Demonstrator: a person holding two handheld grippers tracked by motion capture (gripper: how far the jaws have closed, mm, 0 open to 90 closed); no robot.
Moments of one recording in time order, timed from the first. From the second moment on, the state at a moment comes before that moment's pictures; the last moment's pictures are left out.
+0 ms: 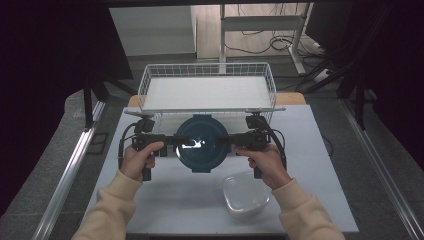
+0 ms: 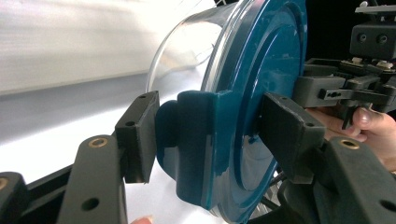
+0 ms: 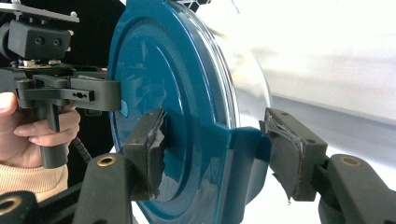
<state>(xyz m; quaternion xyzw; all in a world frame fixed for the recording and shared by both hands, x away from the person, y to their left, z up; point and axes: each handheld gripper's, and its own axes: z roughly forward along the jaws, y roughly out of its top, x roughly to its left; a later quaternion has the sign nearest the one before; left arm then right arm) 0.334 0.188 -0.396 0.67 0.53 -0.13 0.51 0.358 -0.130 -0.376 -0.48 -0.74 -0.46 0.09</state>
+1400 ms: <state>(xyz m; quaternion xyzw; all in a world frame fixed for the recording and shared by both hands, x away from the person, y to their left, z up) 0.384 0.179 -0.313 0.69 0.51 -0.09 0.51 0.405 -0.140 -0.308 -0.46 -0.74 -0.49 0.08</state>
